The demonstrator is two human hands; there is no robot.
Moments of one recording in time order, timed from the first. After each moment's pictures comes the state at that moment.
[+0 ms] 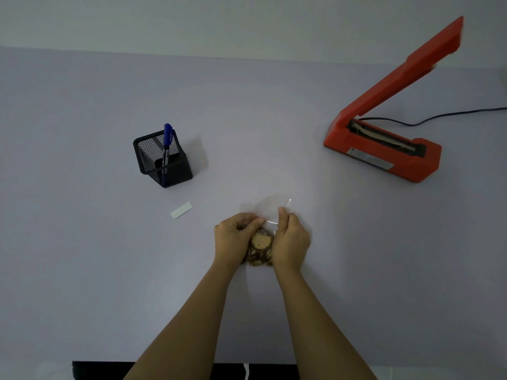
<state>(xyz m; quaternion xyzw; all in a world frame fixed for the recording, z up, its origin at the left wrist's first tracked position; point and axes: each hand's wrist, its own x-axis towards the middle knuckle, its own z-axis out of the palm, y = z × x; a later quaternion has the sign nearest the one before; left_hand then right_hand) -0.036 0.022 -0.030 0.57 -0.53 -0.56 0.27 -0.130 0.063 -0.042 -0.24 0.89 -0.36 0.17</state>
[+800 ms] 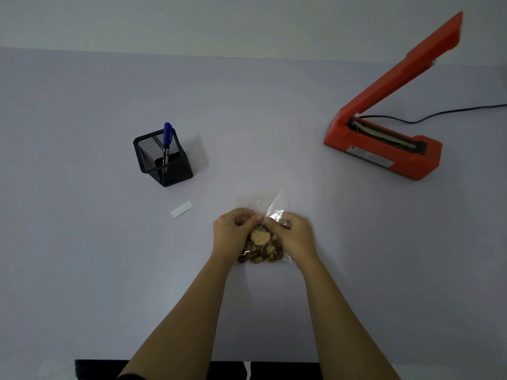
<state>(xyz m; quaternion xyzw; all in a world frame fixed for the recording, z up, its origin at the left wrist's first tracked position) -0.032 0.015 -0.029 0.57 -0.53 -0.57 0.25 -0.158 0.074 -0.038 -0.25 0.73 -0.44 0.46</state>
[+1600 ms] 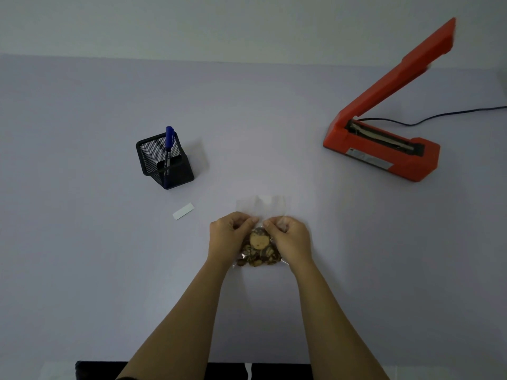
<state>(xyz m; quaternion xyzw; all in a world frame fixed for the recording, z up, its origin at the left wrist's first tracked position) -0.023 0.012 -0.027 0.58 -0.59 -0.51 0.21 -0.146 0.073 -0.039 -0.21 0.78 -0.40 0.44</state>
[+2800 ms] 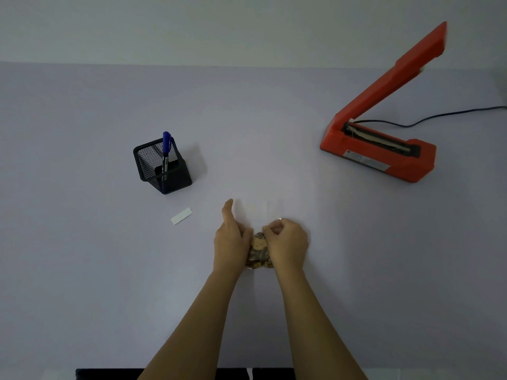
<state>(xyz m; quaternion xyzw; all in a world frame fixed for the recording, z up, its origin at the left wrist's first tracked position) -0.035 0.023 -0.023 0.61 -0.65 -0.43 0.16 -0.131 0.063 -0.023 -0.22 0.89 -0.28 0.30</state>
